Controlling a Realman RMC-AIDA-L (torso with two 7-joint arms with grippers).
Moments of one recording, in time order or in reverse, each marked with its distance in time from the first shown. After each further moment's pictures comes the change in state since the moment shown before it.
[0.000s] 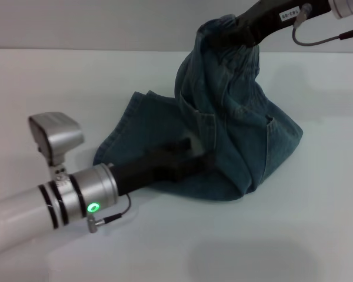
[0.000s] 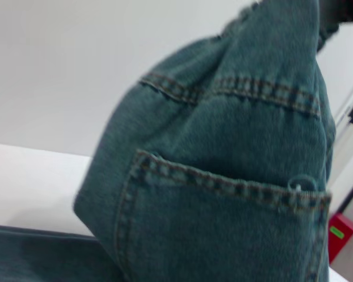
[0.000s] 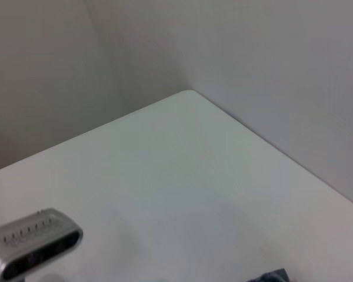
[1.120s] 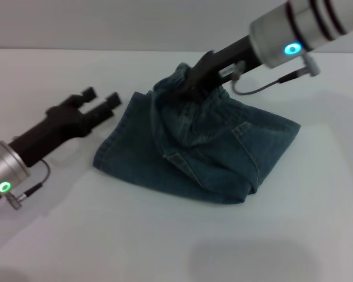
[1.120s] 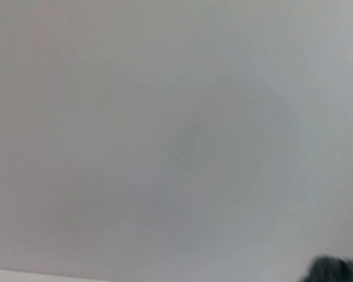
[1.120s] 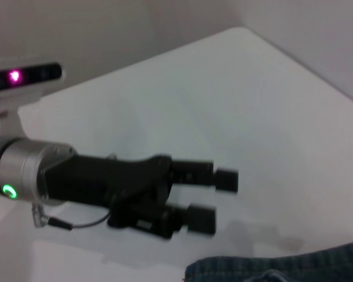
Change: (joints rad) left arm 0.138 0.008 -0.230 0.294 -0.010 0.245 -0.048; right arm 0.058 0.072 -0.199 0.184 0.003 0.160 -0.063
